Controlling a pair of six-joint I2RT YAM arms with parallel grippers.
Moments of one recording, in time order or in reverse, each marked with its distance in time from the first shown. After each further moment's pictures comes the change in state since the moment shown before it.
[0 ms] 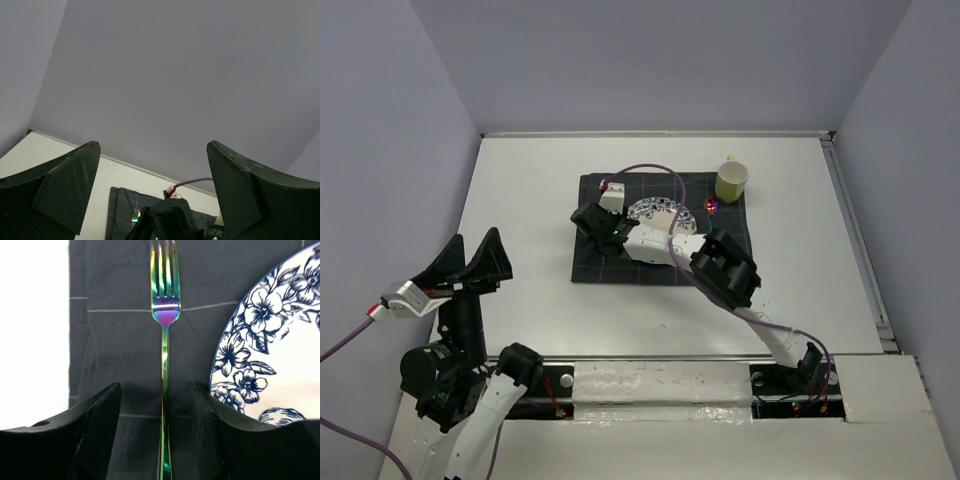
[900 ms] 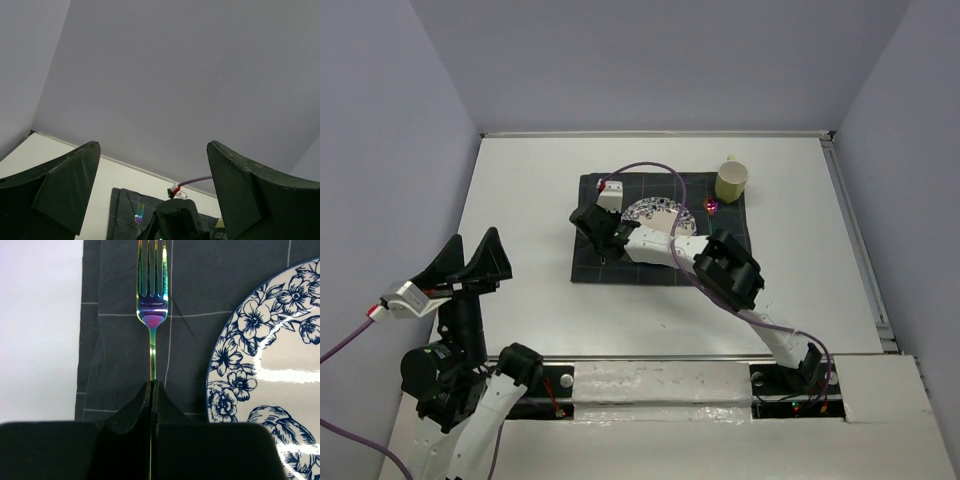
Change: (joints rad) left arm 0.016 0.002 0.000 0.000 0.004 -0.001; right arm 0.020 -0.053 -0.047 0.054 0.037 -0.061
